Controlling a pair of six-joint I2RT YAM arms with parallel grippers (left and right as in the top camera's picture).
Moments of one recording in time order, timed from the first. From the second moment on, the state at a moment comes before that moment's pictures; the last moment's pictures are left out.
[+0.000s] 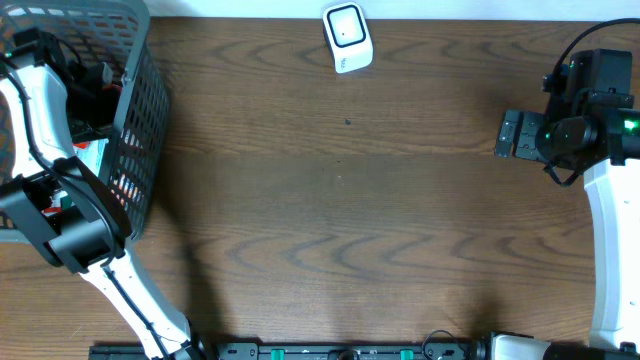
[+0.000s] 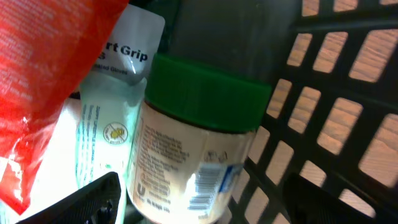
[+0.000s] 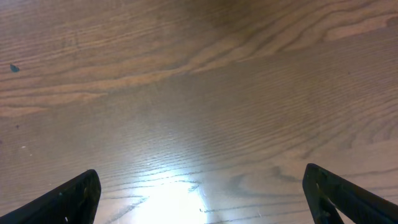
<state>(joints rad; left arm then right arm) 0.44 2.23 2.03 -1.28 0.24 0.19 -0.10 1.47 1.54 -1.21 0.05 0.13</state>
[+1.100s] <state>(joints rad) 0.44 2.20 1.87 -1.11 0.24 0.20 -0.10 1.47 1.54 -1.21 0.05 0.13</state>
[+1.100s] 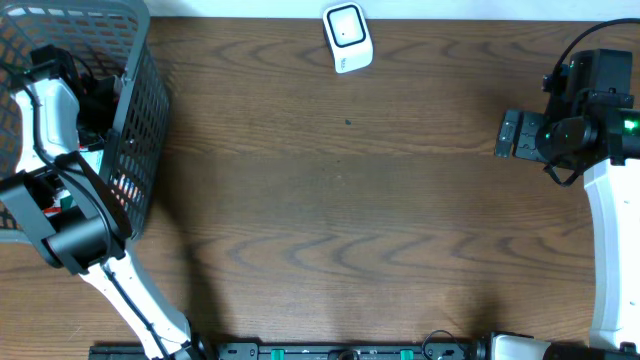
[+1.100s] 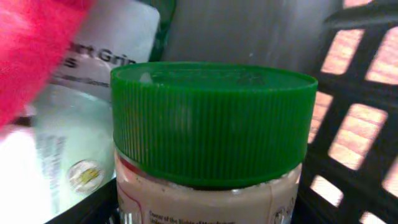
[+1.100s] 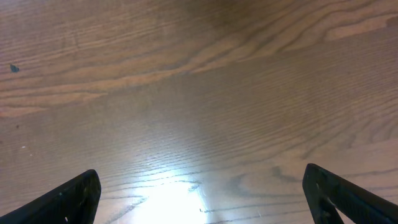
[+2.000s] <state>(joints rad) 0.37 1.45 1.87 -1.08 0.10 -0.12 -0.10 1.47 1.54 -1.21 0.05 0.13</state>
